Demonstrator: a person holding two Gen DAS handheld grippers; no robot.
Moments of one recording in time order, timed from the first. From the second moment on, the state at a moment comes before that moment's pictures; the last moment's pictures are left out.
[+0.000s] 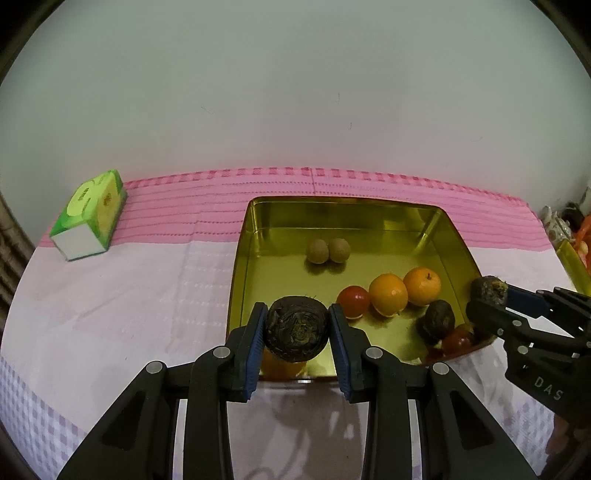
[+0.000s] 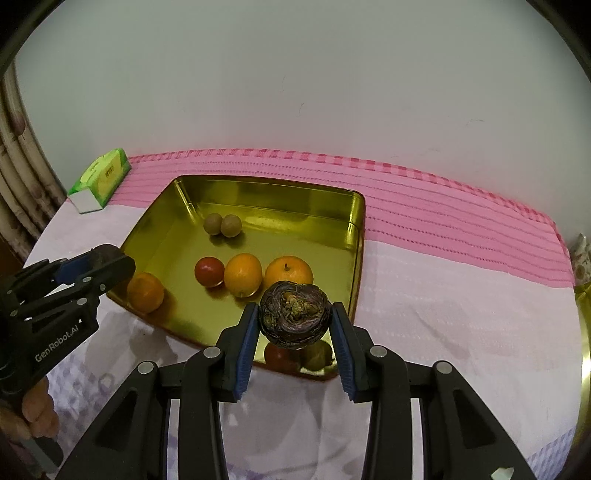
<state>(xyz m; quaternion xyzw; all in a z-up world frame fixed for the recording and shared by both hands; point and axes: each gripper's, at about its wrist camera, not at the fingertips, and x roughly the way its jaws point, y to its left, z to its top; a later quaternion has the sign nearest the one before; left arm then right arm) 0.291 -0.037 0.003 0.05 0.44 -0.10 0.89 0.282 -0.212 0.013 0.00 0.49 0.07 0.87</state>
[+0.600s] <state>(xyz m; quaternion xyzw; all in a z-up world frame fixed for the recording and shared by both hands) 0.312 -0.040 -0.025 0.04 0.47 -0.10 0.88 0.300 -0.206 -0.011 -0.02 0.51 0.07 0.86</state>
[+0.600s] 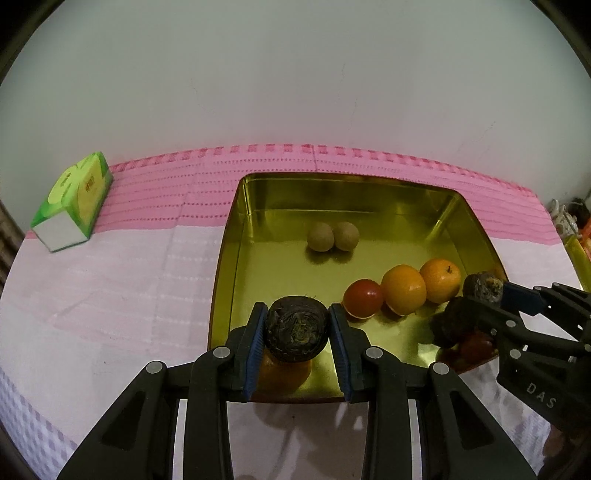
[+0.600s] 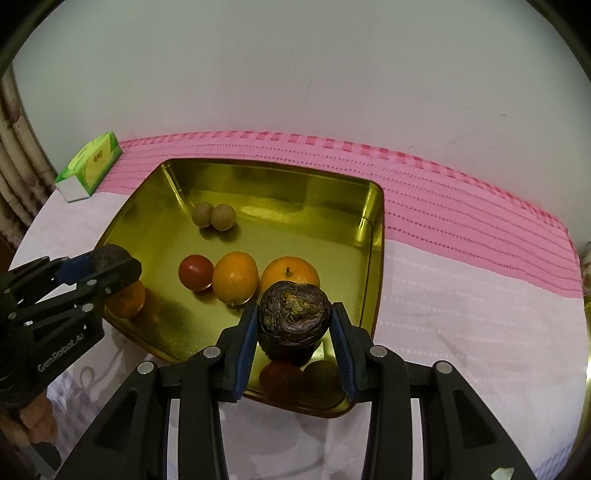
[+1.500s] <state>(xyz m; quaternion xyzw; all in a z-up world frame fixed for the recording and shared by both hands) 0.305 -0.040 -0.018 0.05 0.47 -0.10 0.88 0.299 -0.200 -0.003 -0.02 0.50 0.06 0.86</state>
